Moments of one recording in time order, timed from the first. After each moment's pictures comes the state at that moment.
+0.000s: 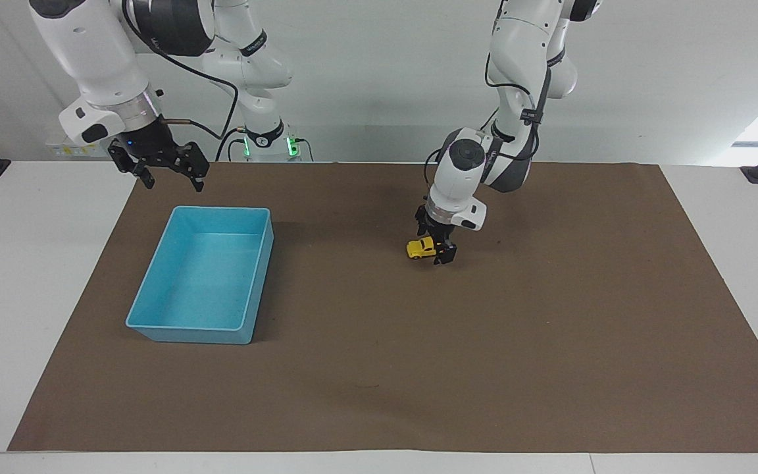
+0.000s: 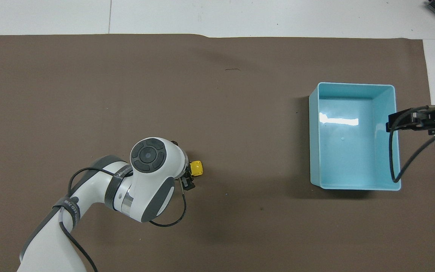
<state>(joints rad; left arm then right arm) -0.55 0.22 -0.07 -2.14 -0.14 2.39 -2.44 -0.06 -0.01 0.03 -1.64 -0.01 1.61 0.06</state>
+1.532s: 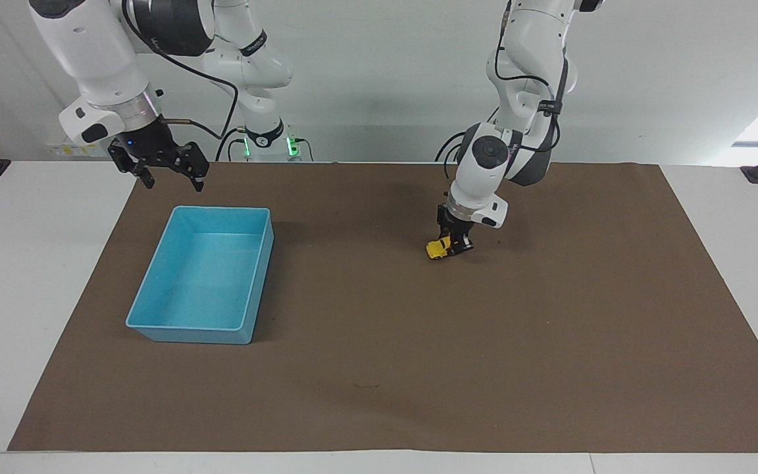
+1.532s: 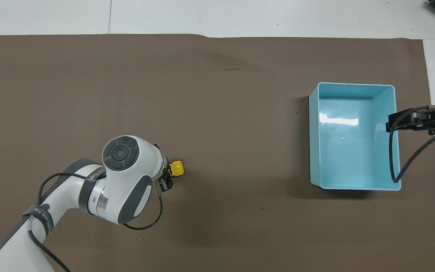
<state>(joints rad) -0.46 0.13 -0.06 -2.24 -0.14 2.34 -2.31 -0.06 -0.01 0.03 -1.64 -0.01 1.61 0.06</state>
